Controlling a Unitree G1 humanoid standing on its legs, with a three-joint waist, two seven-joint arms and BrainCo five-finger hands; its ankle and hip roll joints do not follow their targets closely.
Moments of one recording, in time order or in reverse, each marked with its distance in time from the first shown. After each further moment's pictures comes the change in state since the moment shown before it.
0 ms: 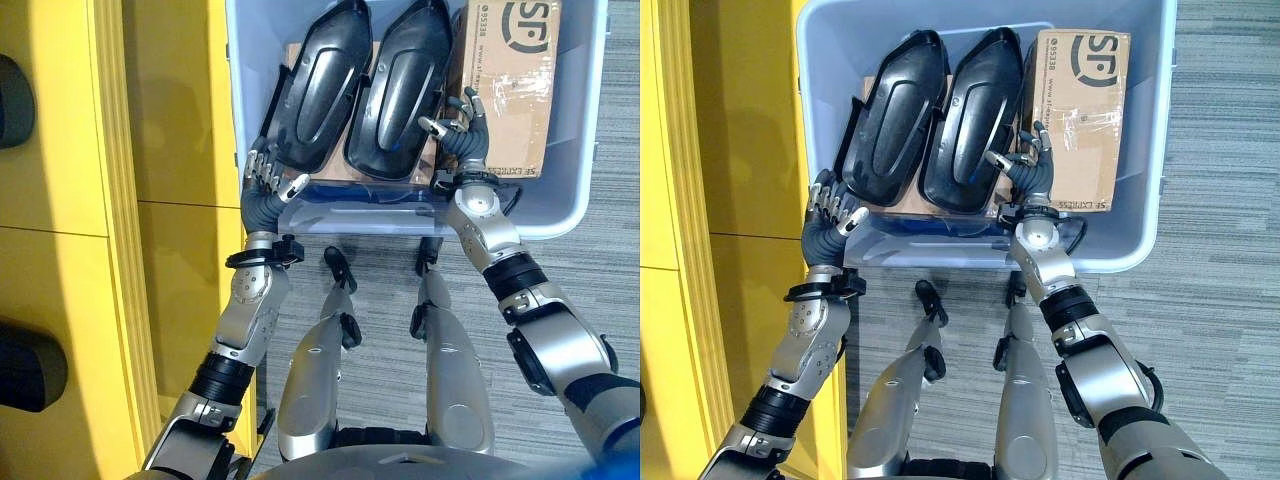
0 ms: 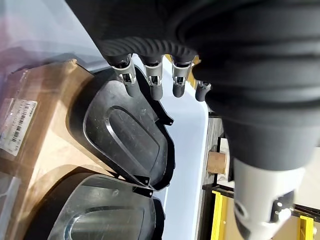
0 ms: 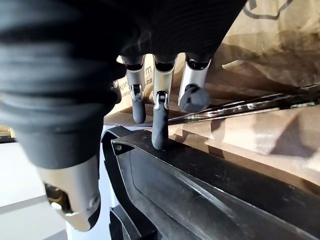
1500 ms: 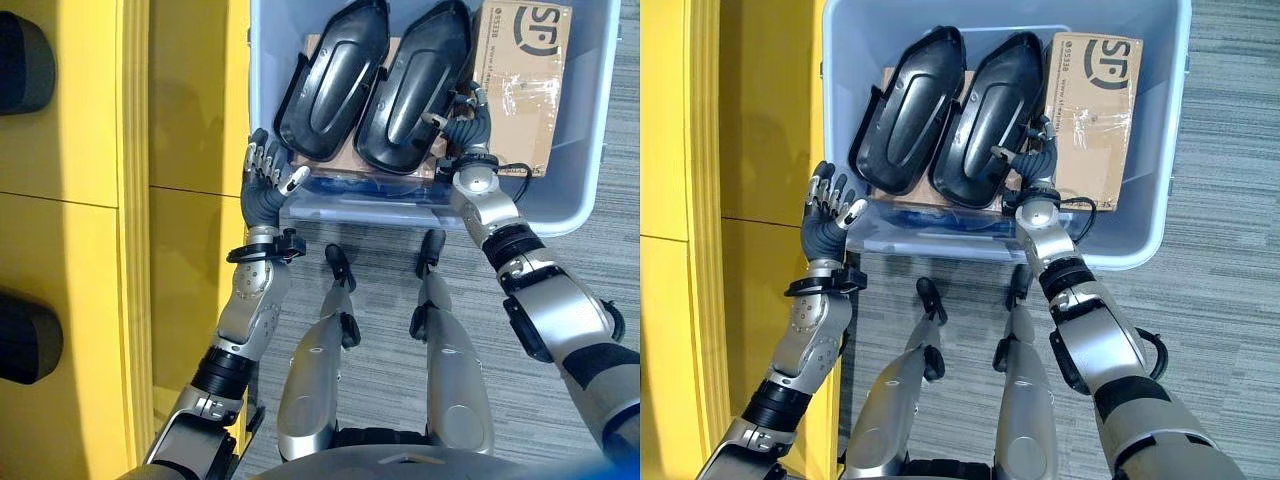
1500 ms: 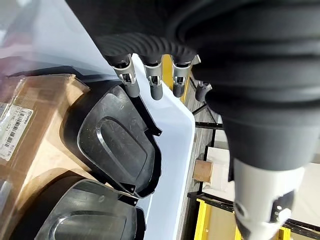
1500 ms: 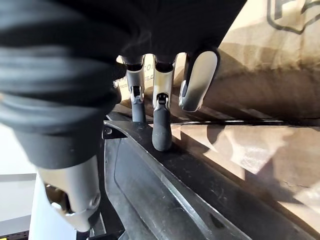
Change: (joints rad) left arm -0.029 0.001 -0.023 0.000 -0.026 -0.015 0.013; right arm -0.182 0.004 0.042 0.358 -0.069 0.009 -0.011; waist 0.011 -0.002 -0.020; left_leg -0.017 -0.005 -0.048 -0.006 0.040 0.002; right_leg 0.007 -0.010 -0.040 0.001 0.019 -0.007
